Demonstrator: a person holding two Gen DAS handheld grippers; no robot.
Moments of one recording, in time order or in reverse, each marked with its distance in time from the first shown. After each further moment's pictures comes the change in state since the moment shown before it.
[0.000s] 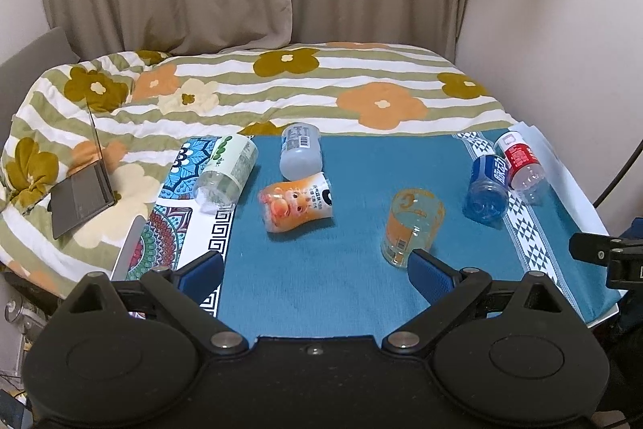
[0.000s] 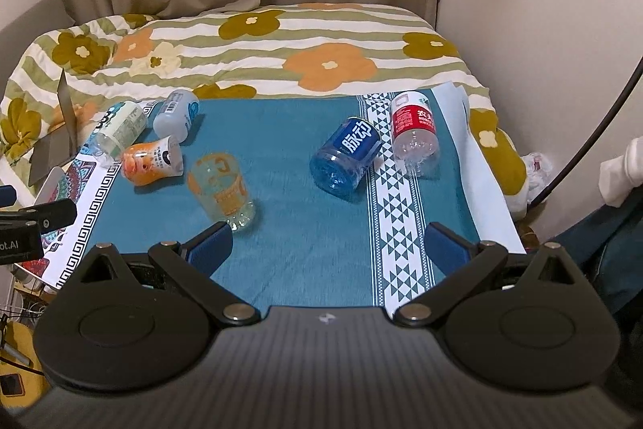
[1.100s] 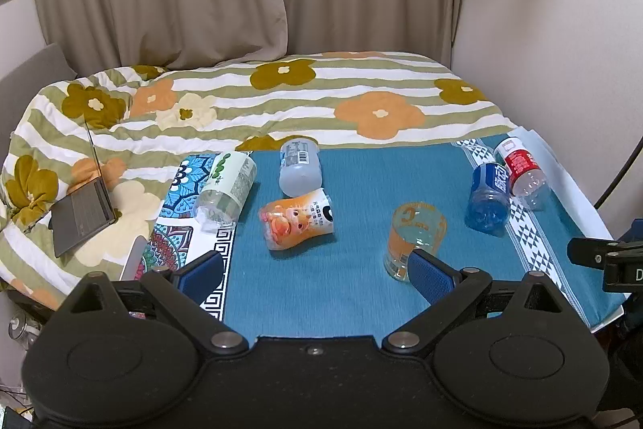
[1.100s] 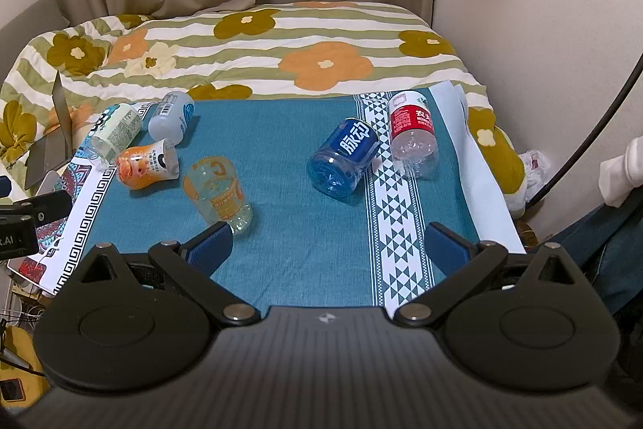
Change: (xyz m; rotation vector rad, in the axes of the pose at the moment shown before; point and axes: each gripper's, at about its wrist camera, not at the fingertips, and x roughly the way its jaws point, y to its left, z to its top) left arm 0.001 -0.001 0.007 0.032 -0.031 0.000; right arm 0.004 -0.003 0.003 0.006 0.001 -0.006
